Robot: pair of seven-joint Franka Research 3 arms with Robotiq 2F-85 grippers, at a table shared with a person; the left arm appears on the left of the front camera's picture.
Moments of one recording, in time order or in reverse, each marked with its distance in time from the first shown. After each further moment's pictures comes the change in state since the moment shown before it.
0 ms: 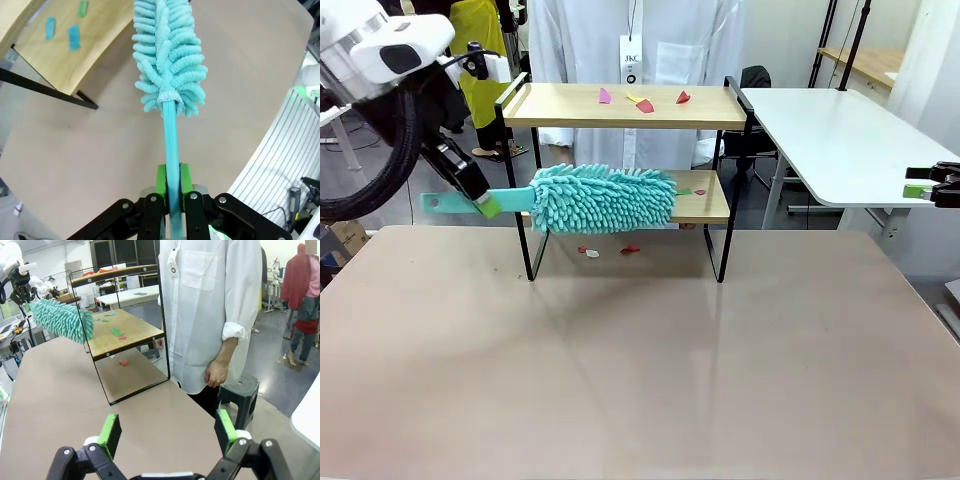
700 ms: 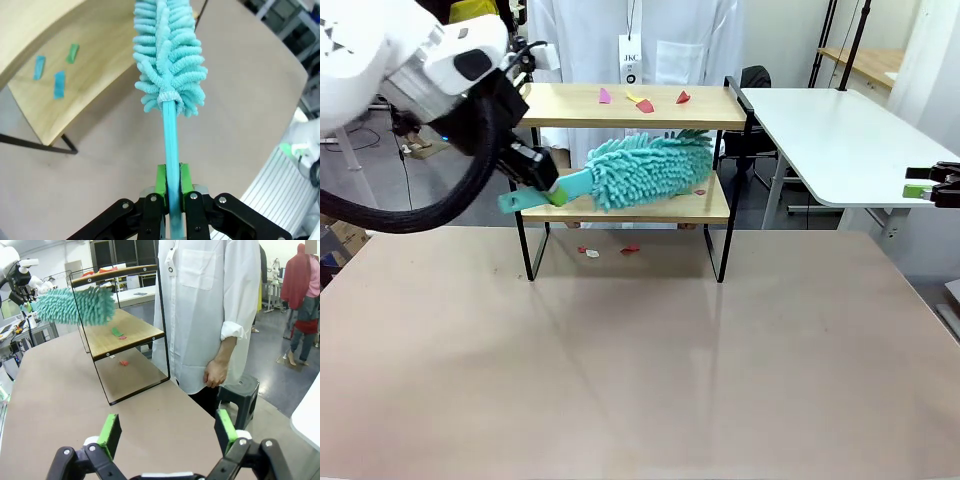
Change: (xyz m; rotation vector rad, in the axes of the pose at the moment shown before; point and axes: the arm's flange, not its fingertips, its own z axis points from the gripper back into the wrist) left arm 0.047 -0.037 -0.036 -0.016 -0.210 0.145; right arm 0.000 0.000 0.000 0.000 0.000 0.000
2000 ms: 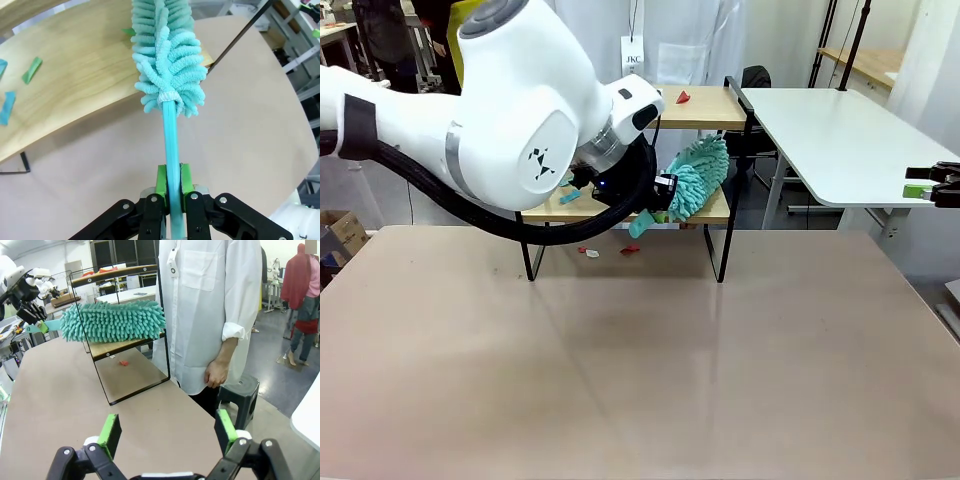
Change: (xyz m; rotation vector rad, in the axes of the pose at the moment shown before) left arm 0.059 -0.068 -0.133 0.120 -0.075 0.300; right arm 0.000 0.000 0.000 0.000 0.000 0.000
